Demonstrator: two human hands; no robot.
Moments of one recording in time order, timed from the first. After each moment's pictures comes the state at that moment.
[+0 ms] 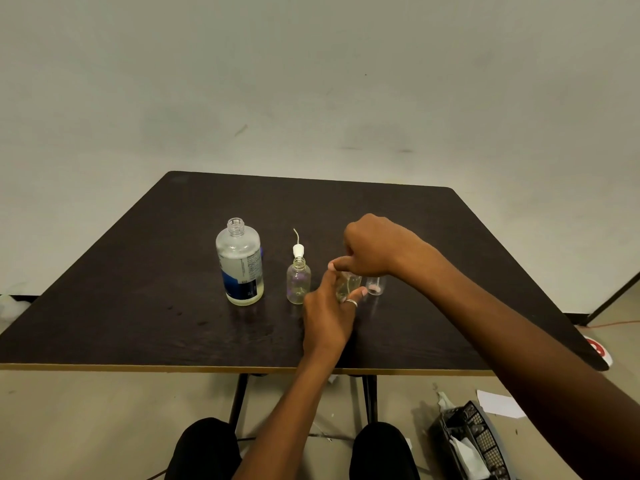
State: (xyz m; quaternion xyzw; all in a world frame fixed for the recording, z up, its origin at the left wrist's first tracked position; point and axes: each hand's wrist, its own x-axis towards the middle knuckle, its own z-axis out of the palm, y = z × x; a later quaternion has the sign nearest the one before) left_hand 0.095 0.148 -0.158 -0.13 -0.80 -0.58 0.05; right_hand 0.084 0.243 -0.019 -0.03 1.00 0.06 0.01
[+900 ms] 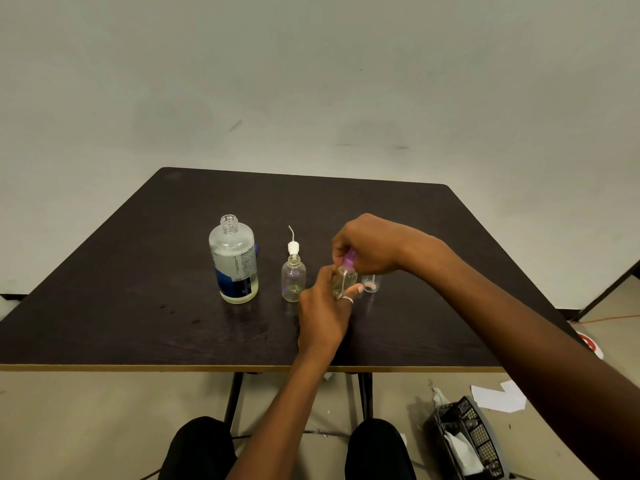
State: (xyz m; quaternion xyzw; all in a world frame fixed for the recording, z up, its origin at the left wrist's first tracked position) left_hand 0.091 0.149 -0.163 -0.15 -0.81 -0.56 0.07; right_hand 0.089 0.248 -0.009 -0.11 0.99 0.02 0.09
